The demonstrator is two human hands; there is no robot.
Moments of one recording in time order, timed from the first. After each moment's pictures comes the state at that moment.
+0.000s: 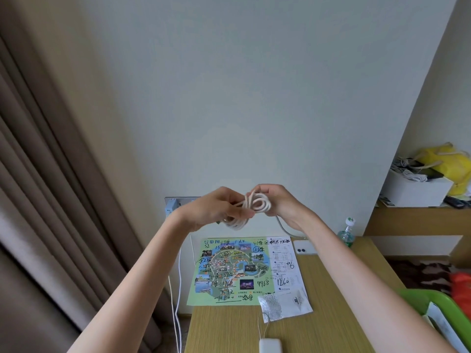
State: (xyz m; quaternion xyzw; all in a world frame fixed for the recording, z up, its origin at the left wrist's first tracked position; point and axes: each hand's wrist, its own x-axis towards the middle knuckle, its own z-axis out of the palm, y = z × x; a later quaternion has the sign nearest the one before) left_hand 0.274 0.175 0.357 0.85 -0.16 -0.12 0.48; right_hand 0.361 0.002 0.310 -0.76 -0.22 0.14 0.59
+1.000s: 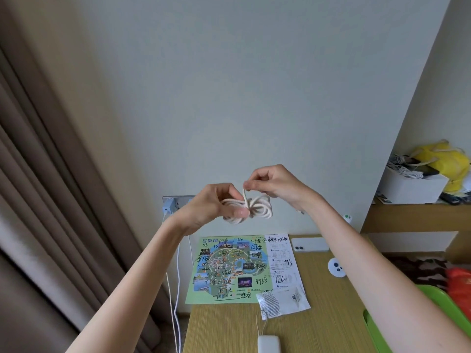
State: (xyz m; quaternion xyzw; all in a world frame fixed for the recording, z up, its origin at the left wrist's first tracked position) left_hand 0.285 0.184 0.336 0.78 -0.16 -0.04 0.61; right_hand 0.360 -0.008 0.347 -0.76 -0.32 0.09 0.55
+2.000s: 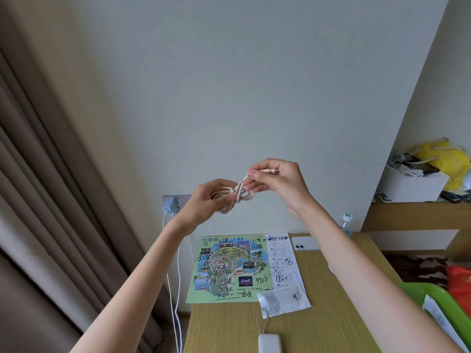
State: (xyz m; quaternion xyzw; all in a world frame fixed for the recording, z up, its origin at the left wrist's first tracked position) left_hand 0.295 0.191 0.319 0.80 -0.10 0.07 0.58; right_hand 0.335 -0.003 0.345 -0.63 -0.27 0.01 0.73
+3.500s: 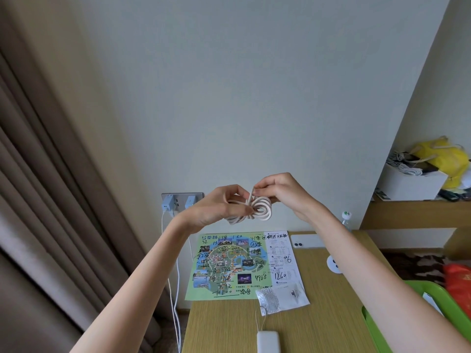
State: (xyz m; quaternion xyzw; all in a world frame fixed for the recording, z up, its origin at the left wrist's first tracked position) left_hand 0.286 0.172 0.331 0.81 -0.12 -0.10 0.57; right_hand 0.352 -0.016 0.326 -0.77 -0.22 0.10 0.59
